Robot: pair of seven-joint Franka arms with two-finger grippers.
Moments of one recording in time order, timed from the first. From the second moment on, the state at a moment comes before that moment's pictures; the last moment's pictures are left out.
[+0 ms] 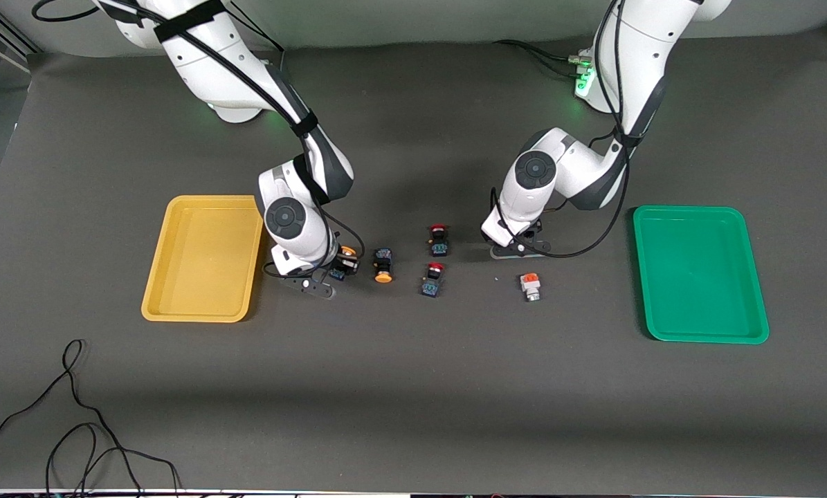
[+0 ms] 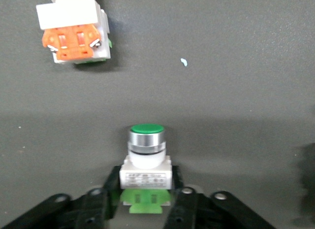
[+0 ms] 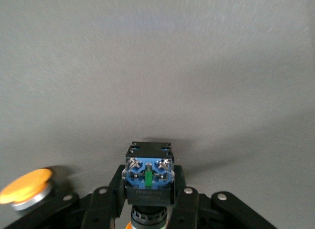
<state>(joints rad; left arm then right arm) -0.38 0.43 -0.23 -2.21 0.16 2.63 -0.79 0.67 0.55 -0.16 -1.95 0.23 2.45 0.72</state>
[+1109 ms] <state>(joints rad) 0.28 0.24 -0.19 -2.04 0.08 2.12 0.05 0.66 0.31 -0.61 -2.21 0.23 2.38 -0.06</state>
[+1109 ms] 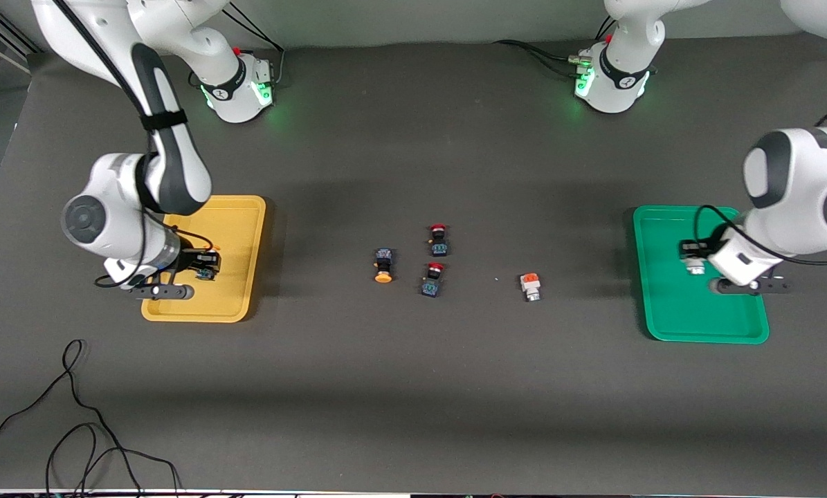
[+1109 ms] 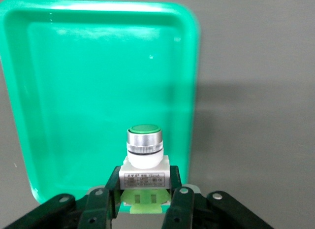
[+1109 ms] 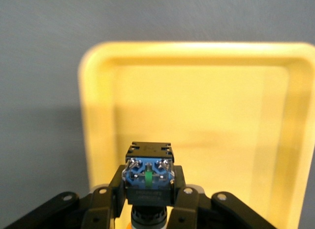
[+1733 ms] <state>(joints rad) 0.30 0.40 -0.20 -2.14 0.17 2.43 0.06 0.68 0.40 -0.57 -2.29 0.30 2.55 -0.09</state>
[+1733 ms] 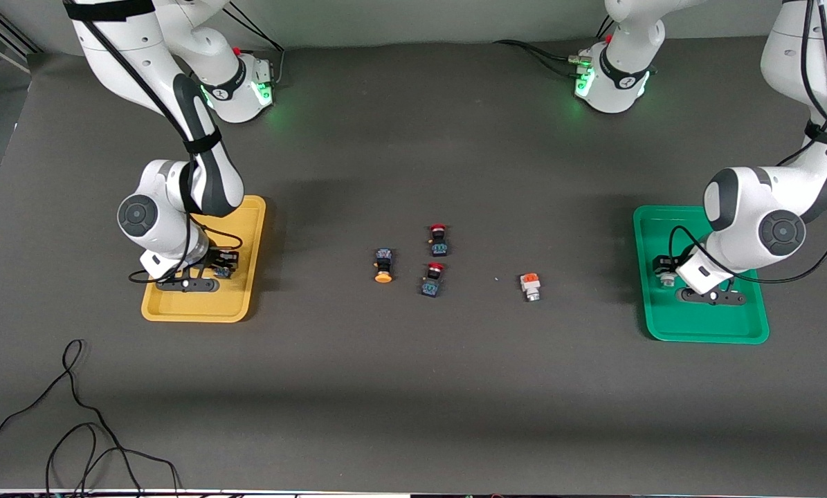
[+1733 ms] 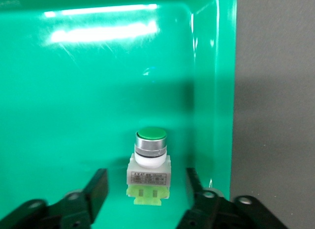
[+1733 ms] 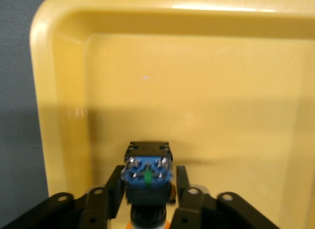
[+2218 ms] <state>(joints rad) 0.22 0.31 -0.25 -1.98 0.16 2.20 -0.01 0.68 0.26 -0.57 -2.08 0.31 2.13 -0.01</state>
